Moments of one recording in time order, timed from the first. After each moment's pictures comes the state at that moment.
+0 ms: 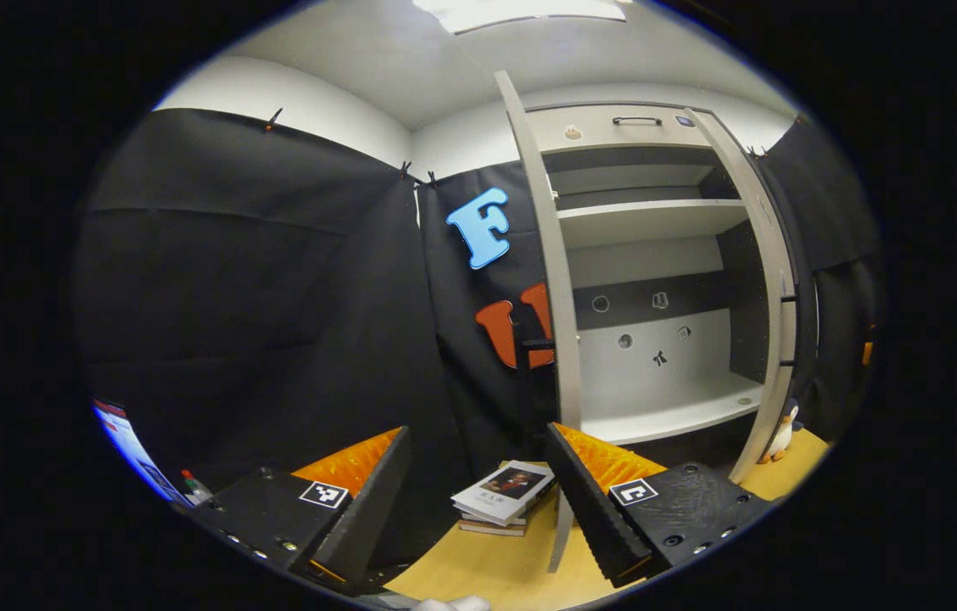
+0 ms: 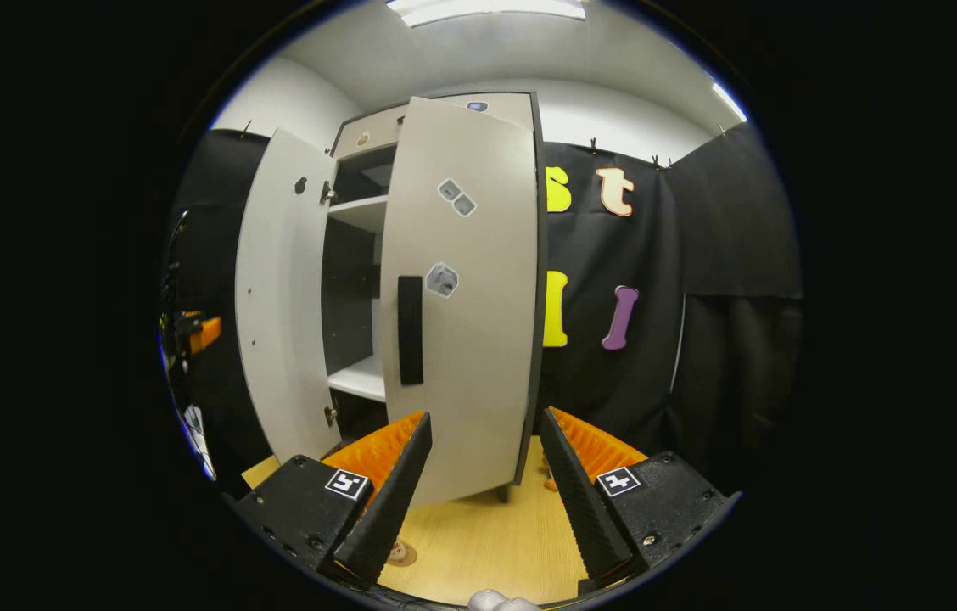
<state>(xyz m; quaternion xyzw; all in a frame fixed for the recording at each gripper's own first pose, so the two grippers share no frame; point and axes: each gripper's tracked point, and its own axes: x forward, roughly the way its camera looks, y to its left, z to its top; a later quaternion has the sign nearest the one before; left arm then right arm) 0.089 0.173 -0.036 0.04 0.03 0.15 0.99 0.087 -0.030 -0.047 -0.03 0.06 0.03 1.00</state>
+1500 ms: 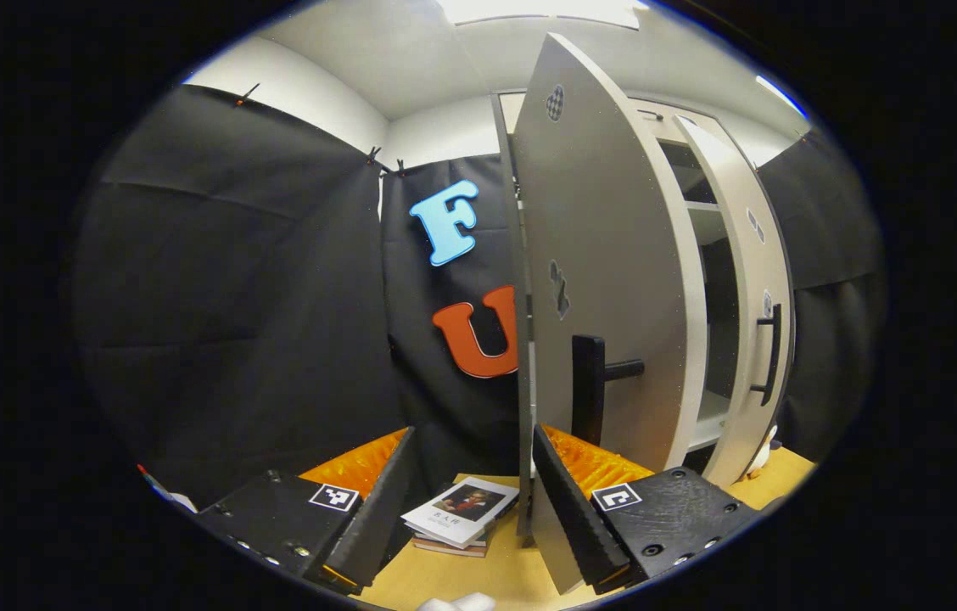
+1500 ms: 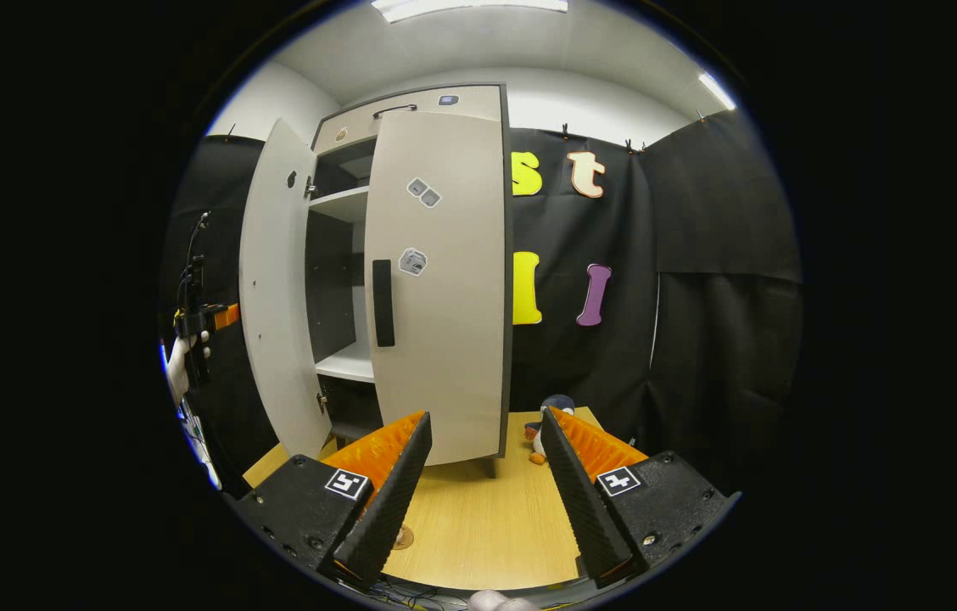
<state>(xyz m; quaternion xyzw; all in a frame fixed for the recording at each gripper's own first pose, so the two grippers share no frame) 0.170 0.132 -0.038 0.00 0.03 0.07 1.00 0.062 -0.063 -0.054 -0.01 0.08 0.00 1.00</state>
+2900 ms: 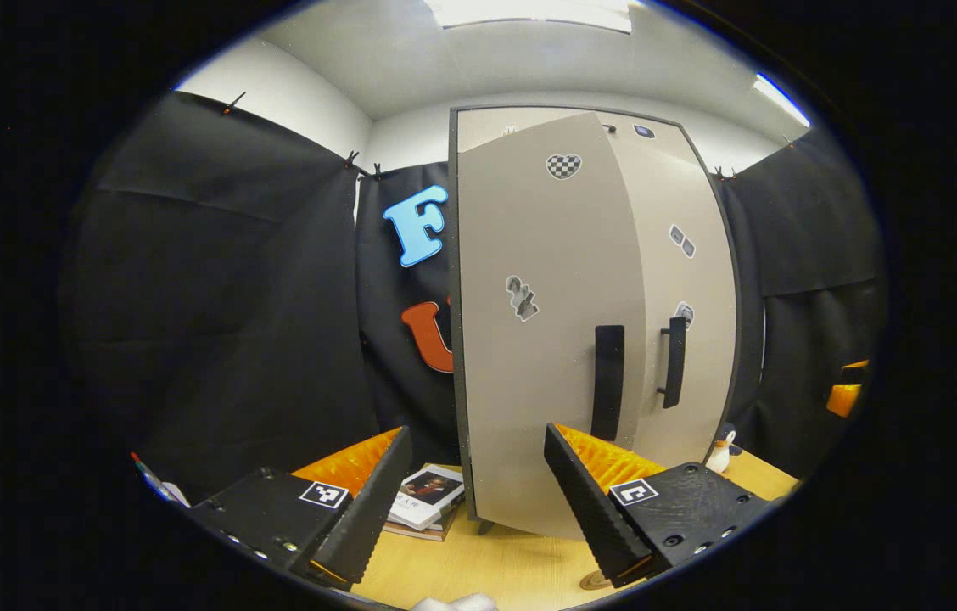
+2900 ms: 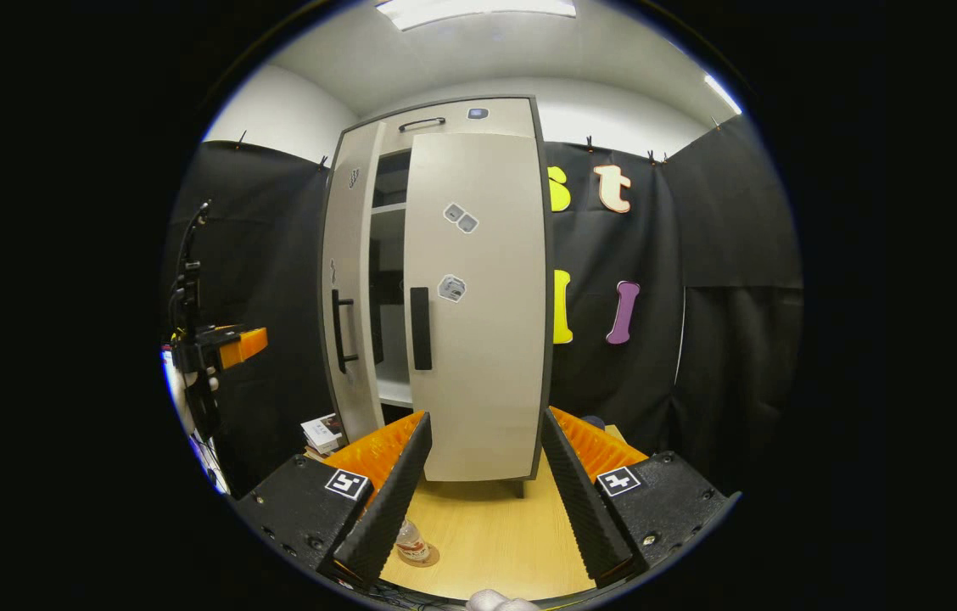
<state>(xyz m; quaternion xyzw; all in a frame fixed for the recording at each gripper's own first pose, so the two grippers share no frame) 0.108 0.065 -0.021 -0.01 0.04 0.04 1.00 0.082 -0.001 -0.021 -0.01 0.05 0.05 1.00</state>
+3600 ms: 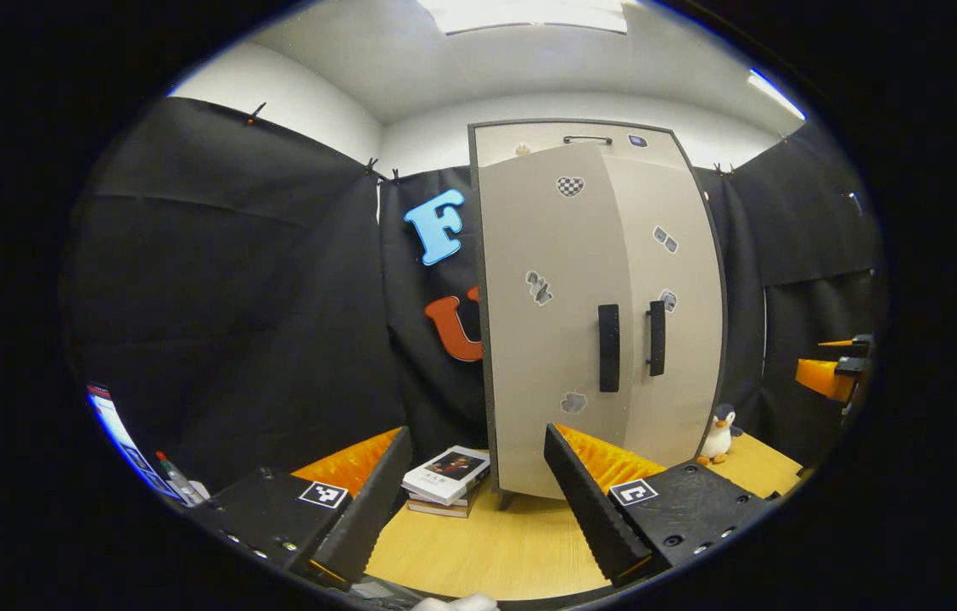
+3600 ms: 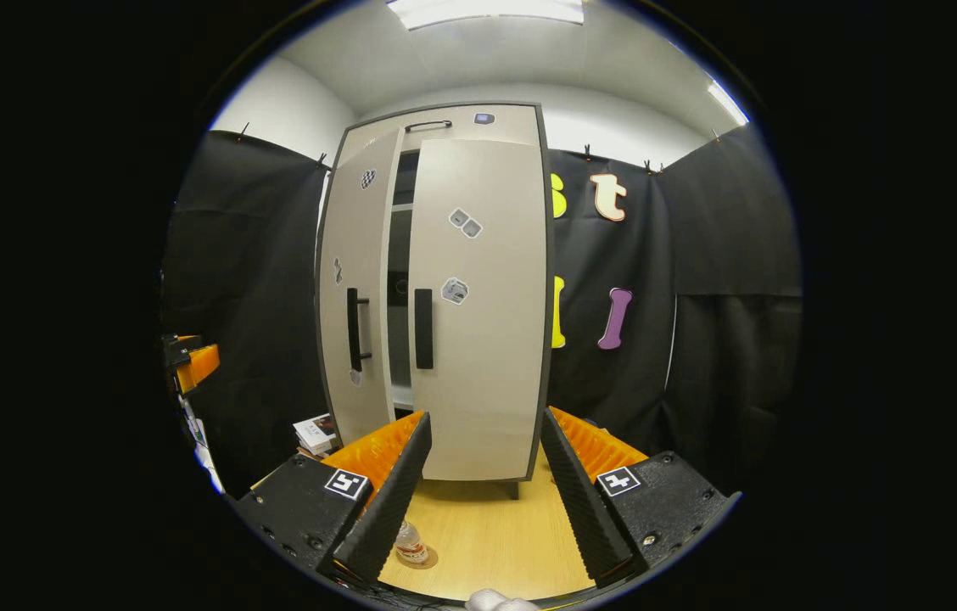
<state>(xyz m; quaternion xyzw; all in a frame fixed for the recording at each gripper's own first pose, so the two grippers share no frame) 0.023 0.076 -0.030 0.00 0.04 0.06 1.00 0.072 0.006 -0.023 -0.02 0.05 0.02 1.00</state>
